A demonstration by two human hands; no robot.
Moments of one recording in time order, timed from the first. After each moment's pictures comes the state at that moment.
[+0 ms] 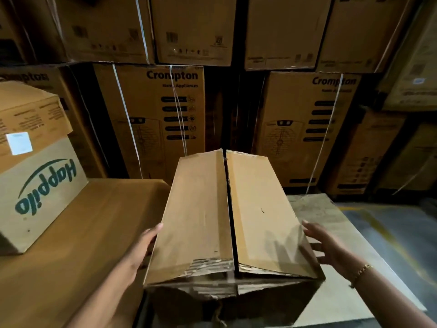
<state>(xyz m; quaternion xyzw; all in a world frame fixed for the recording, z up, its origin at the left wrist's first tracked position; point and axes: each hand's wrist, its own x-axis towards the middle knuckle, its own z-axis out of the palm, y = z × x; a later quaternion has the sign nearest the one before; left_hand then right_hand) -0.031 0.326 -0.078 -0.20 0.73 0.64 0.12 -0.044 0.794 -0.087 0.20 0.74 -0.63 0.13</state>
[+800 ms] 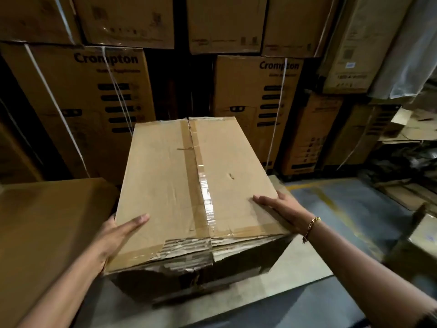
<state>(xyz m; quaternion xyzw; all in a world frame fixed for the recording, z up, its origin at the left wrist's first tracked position) -0.054 0.451 -0.058 -0.13 0.77 0.63 0.07 -0.066 0.877 -0.054 0.15 0.79 -0.59 0.07</state>
